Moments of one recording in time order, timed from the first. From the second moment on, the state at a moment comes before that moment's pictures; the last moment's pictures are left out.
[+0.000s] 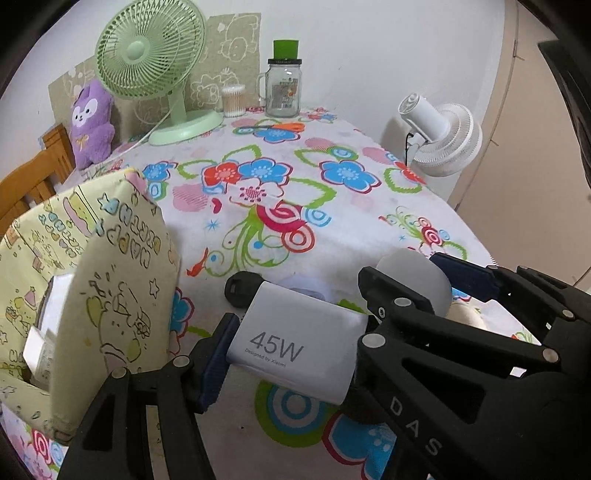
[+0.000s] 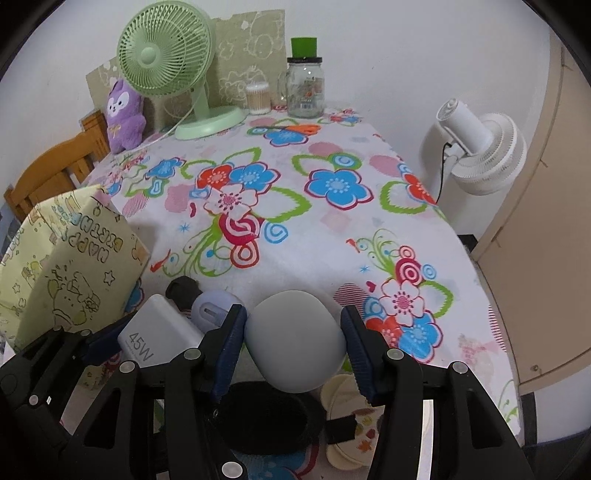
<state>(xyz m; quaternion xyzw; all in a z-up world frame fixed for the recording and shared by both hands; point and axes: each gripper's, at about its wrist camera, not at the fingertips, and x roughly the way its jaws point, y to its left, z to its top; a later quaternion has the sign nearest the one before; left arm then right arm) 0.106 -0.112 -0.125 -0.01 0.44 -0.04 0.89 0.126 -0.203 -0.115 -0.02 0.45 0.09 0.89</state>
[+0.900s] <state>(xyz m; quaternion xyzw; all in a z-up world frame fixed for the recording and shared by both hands) 0.096 -0.116 -0.068 0.02 0.41 -0.07 0.91 0.107 -0.211 -0.055 0.00 0.41 0.06 0.91</state>
